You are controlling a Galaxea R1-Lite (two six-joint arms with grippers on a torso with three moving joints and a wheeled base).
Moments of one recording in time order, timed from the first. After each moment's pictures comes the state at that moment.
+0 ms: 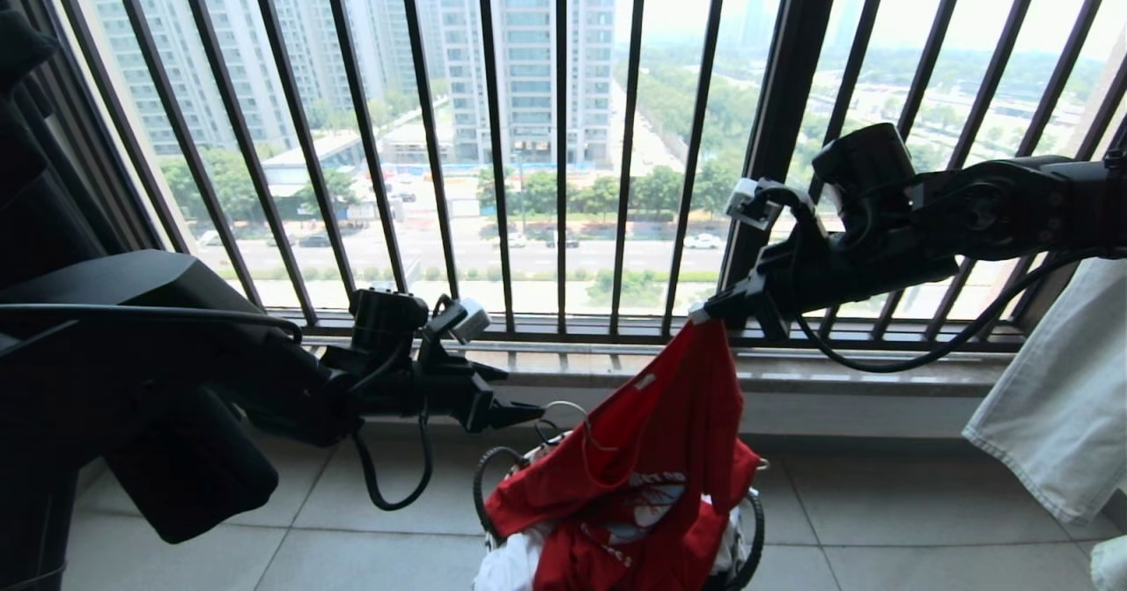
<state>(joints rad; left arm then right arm) -0.31 2.16 -1.06 -0.57 -0.69 0.21 0.24 1.94 -1.61 0.39 0.63 -0.52</state>
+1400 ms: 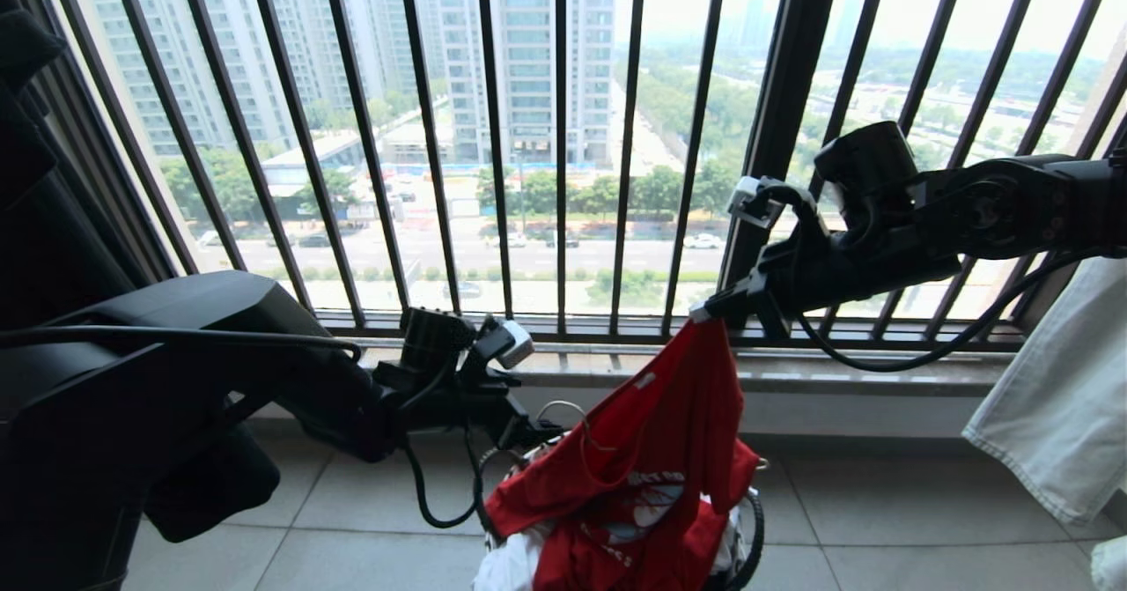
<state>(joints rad) -0.40 2.23 -1.11 -0.58 -0.44 0.34 0.24 1.94 -1.61 0.39 0.63 -0.52</state>
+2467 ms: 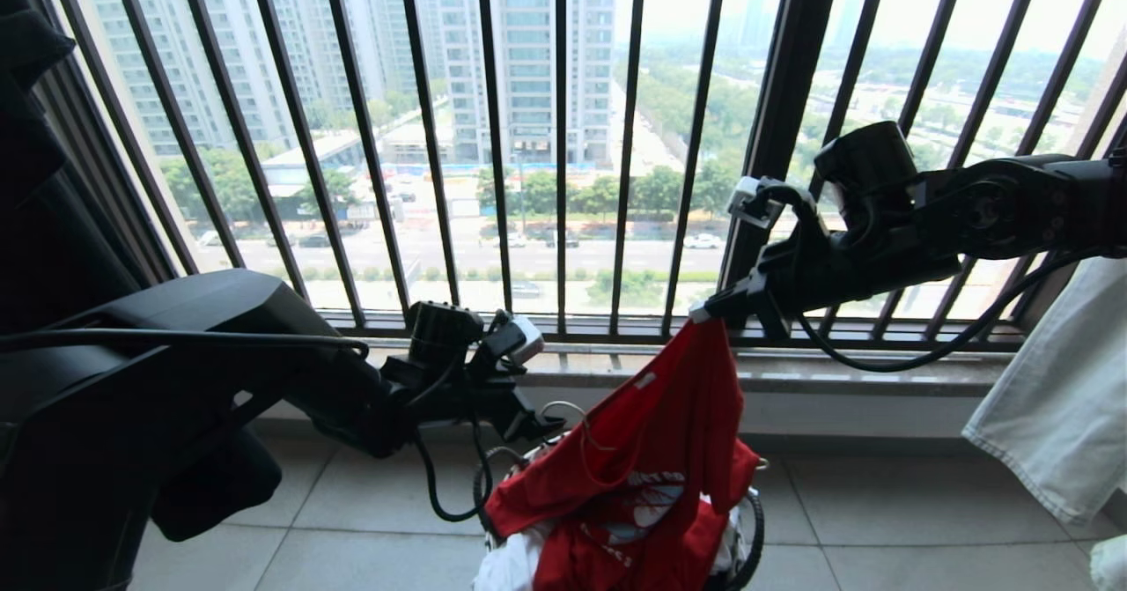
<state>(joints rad) -0.42 2.24 -1.15 -0.59 -0.39 0.42 0.24 1.94 -1.61 0.39 0.64 -0.52</state>
